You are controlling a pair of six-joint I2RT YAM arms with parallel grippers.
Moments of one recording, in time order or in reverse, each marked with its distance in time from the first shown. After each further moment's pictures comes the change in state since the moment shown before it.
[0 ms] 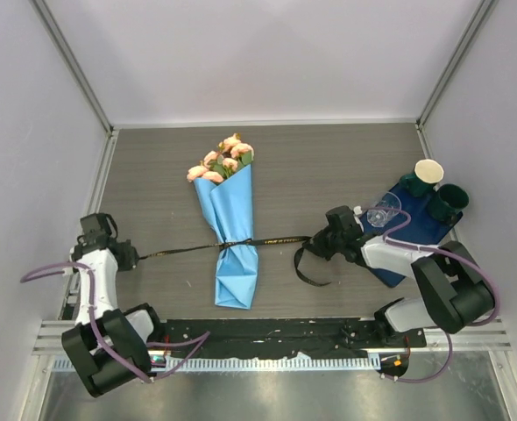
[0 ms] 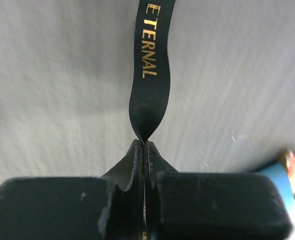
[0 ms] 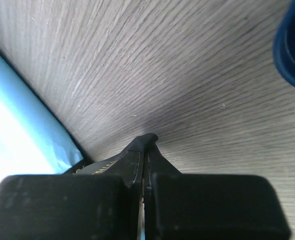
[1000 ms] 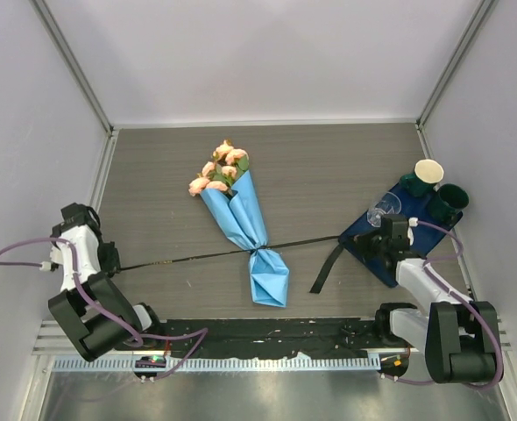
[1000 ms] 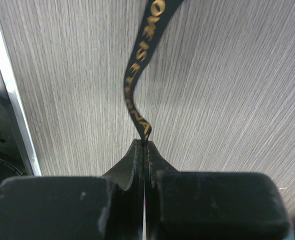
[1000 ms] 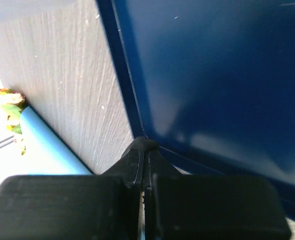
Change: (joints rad) left arm 0.196 0.219 0.204 -0.262 -0.148 0.190; right arm -0.489 -0.348 -0.195 -0.033 -0.060 -0.089
